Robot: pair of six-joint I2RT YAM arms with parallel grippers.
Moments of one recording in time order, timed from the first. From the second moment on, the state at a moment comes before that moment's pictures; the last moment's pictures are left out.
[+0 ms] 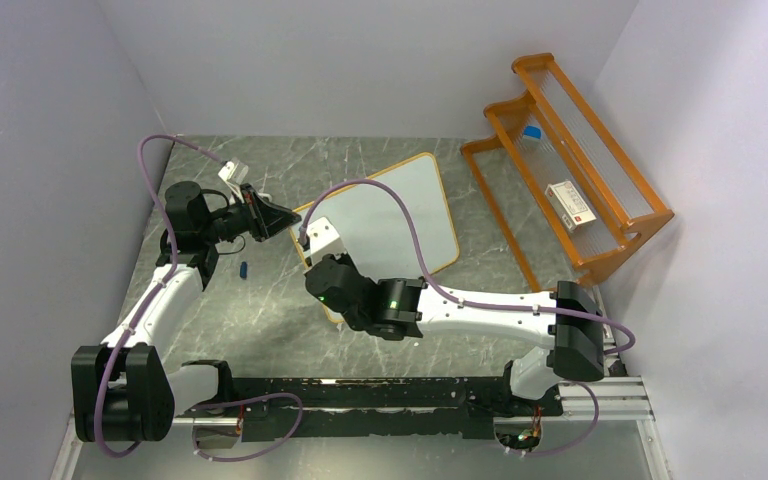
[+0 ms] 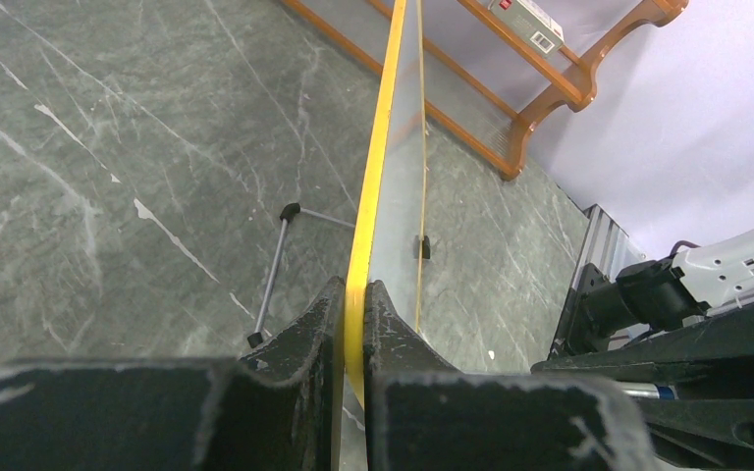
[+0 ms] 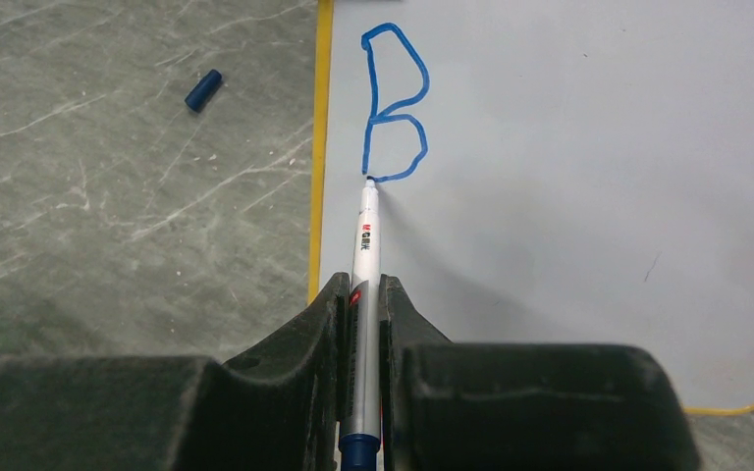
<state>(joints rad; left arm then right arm) -0.02 1.16 0.69 0.29 1.00 -0.37 1.33 1.55 1.25 -0.24 0.72 0.24</state>
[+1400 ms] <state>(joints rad) -0.02 1.16 0.70 0.27 1.00 -0.36 1.29 1.43 1.14 -0.11 0.75 0.17</state>
